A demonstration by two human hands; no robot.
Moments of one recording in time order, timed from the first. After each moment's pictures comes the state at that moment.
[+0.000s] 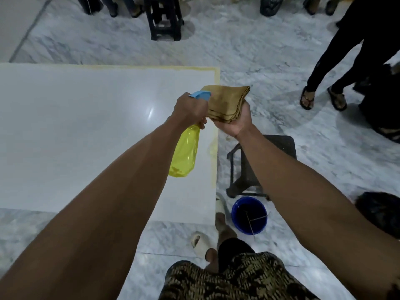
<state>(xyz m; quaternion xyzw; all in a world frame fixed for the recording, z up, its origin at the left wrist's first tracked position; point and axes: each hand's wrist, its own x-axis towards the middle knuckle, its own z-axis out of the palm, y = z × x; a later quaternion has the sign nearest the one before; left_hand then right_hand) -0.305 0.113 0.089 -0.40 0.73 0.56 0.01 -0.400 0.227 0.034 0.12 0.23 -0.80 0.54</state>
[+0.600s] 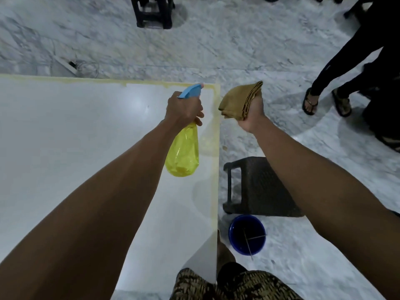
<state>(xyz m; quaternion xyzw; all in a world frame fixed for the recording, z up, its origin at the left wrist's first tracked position) -0.454 -0.009 0.036 -0.44 0.65 0.61 -0.05 -0.610 0.127 -0.051 0.12 0.51 -0.76 0.39</state>
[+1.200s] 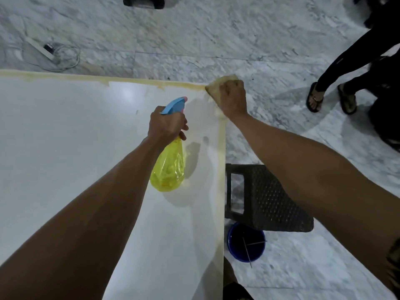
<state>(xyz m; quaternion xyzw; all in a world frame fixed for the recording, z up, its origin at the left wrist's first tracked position) -0.470 -0.076 -0.063 -0.45 0.67 0.59 -0.03 -0.663 0.028 -0.143 -0.21 0.91 -0.31 0.17</state>
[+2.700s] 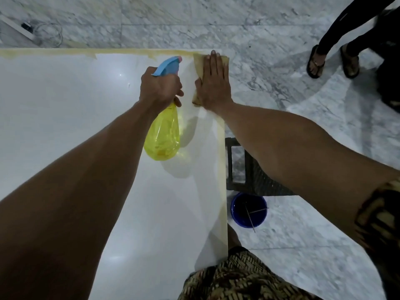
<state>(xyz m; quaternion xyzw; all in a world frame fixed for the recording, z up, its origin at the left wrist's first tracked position) -0.469 -0.076 -0.045 -0.45 0.69 0.56 -0.03 -0.593 0.027 -0.166 -0.34 0.94 -0.05 0.07</state>
